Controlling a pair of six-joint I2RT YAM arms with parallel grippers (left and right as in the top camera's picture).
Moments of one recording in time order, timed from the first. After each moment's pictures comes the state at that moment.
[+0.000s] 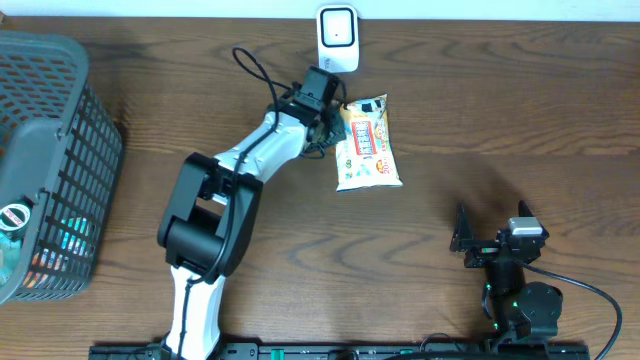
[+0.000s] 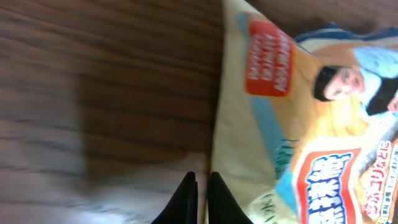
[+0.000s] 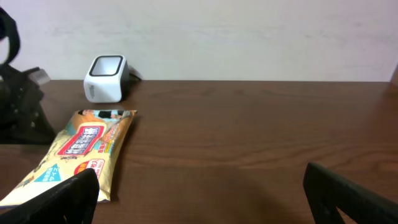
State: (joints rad) left arm -0.47 2.16 1.51 -0.44 0.11 -0.70; right arm 0.00 0.01 0.01 -0.07 -0.04 0.01
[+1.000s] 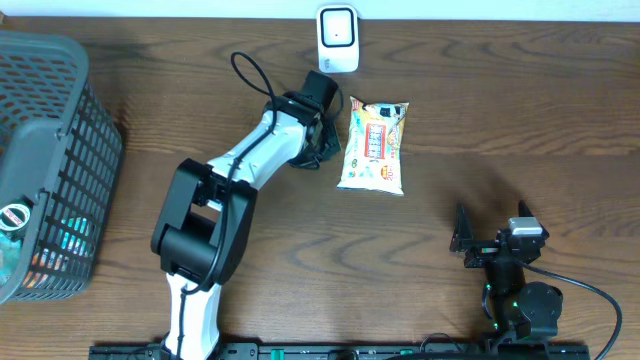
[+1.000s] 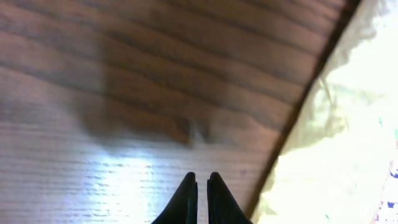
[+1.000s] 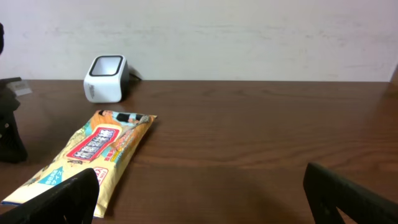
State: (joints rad) left arm -0.47 2.10 1.52 -0.69 0.13 -0.71; right arm 0.00 0.01 0.01 -0.07 -0.04 0.01
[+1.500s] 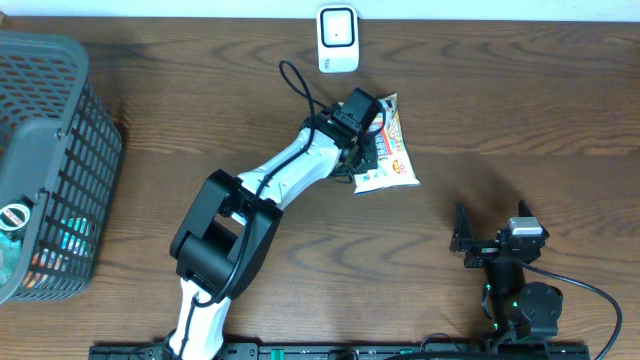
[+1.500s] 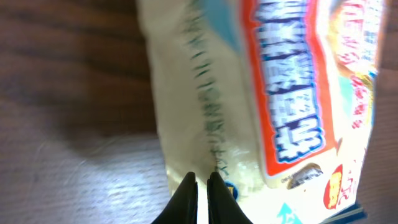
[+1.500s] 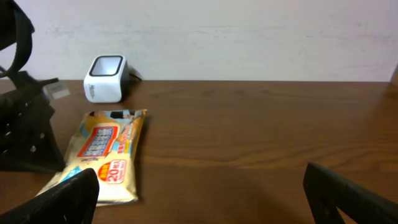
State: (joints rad) left arm -0.63 2.10 1.51 -0.59 0.13 -0.69; right arm 0.00 0.01 0.01 -0.07 -0.04 0.01
